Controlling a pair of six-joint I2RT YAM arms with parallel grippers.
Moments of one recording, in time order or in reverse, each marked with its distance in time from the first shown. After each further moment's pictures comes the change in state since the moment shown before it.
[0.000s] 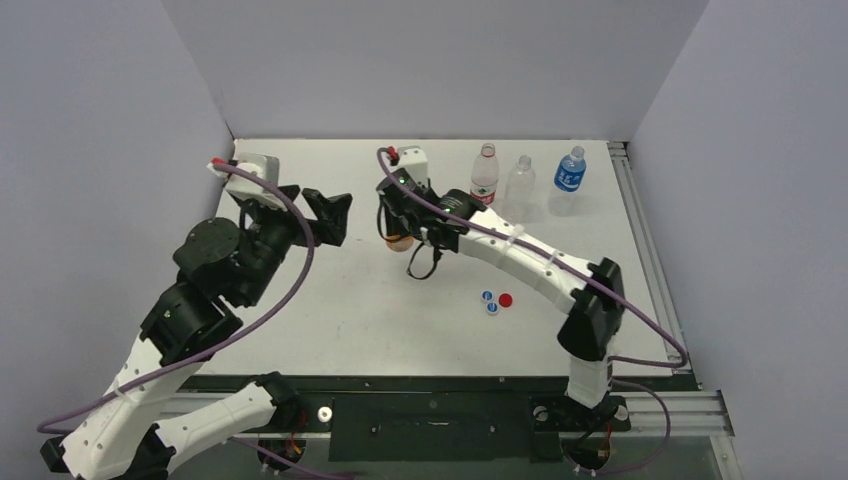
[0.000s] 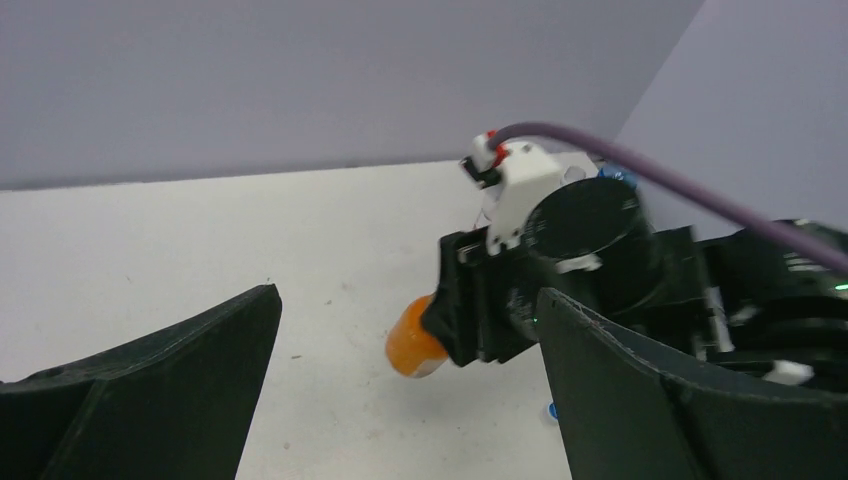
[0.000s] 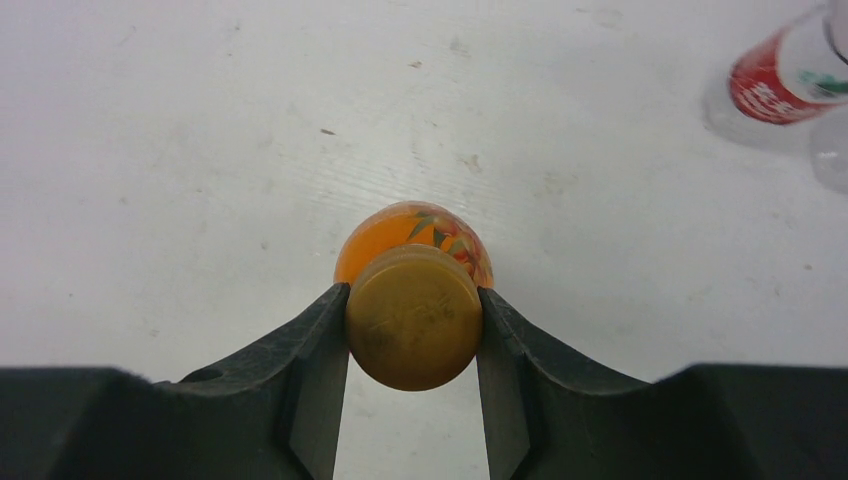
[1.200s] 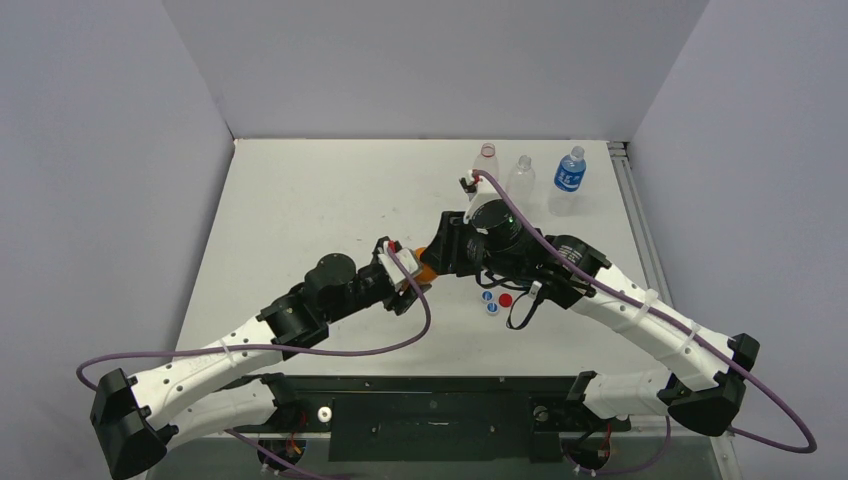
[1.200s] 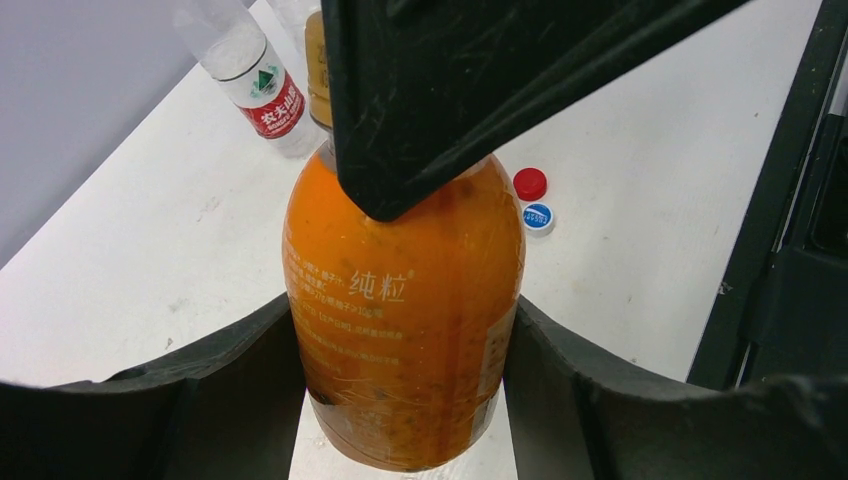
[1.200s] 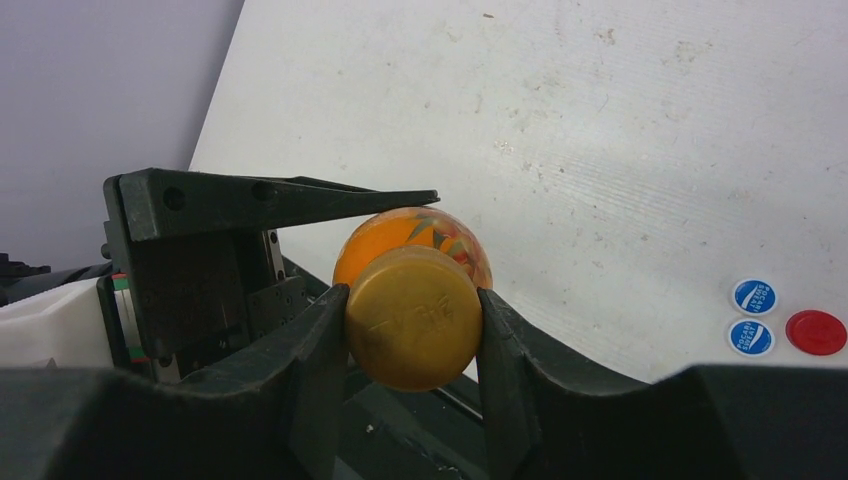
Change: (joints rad) left arm -0.157 0.115 -0.571 0.508 0.489 0.428; right arm 0.027 -0.541 -0.372 0.047 -0.314 0.138
